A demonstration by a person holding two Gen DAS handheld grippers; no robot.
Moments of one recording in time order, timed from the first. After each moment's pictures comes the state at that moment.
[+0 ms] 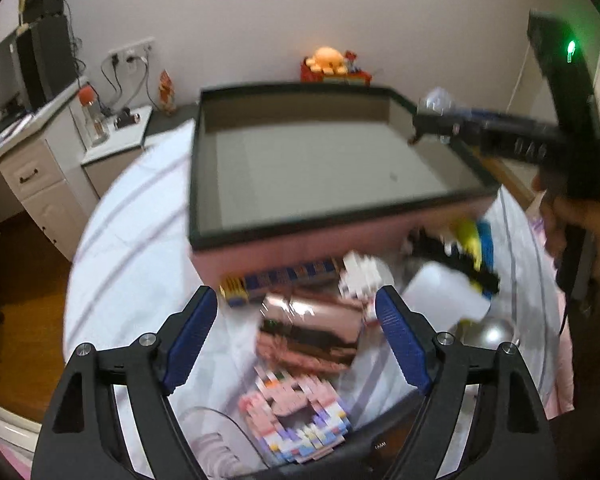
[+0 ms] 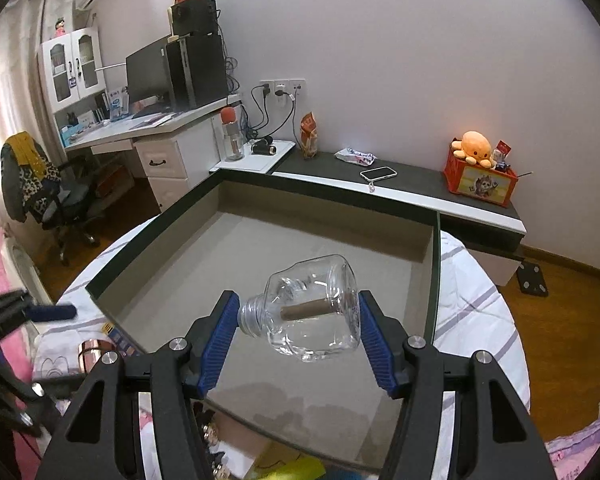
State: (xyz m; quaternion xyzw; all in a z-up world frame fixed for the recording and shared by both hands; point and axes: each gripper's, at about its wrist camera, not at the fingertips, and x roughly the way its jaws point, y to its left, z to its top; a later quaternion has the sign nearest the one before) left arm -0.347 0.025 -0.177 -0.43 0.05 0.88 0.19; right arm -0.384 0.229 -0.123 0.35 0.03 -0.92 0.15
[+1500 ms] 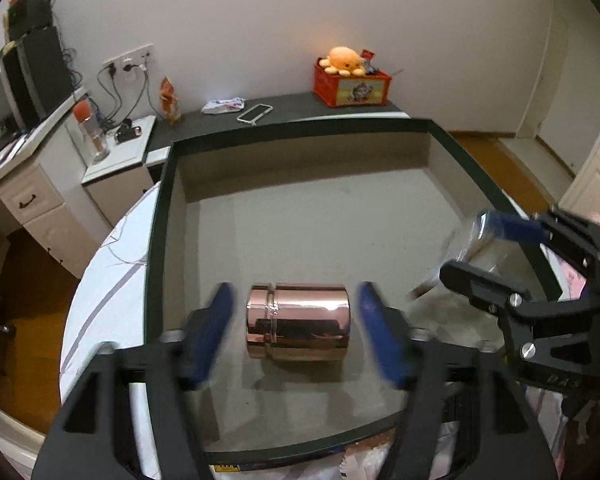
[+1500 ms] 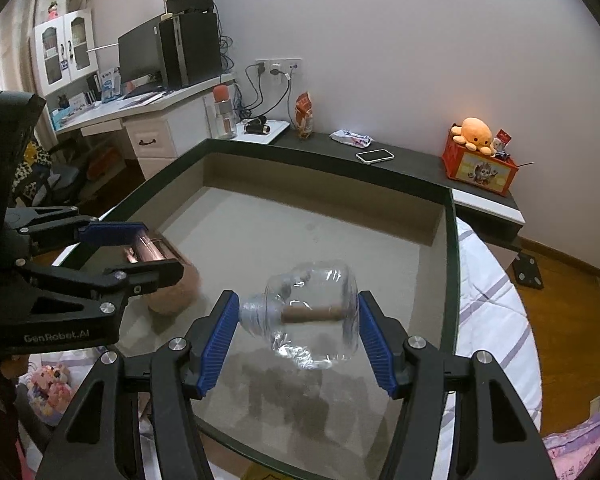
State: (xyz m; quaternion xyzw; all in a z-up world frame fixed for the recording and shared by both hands) left arm -0.454 0.066 -0.164 -0.43 0.06 0.89 0.16; right arm -0.399 0.224 -0.151 0.38 0.05 -0.91 0.14
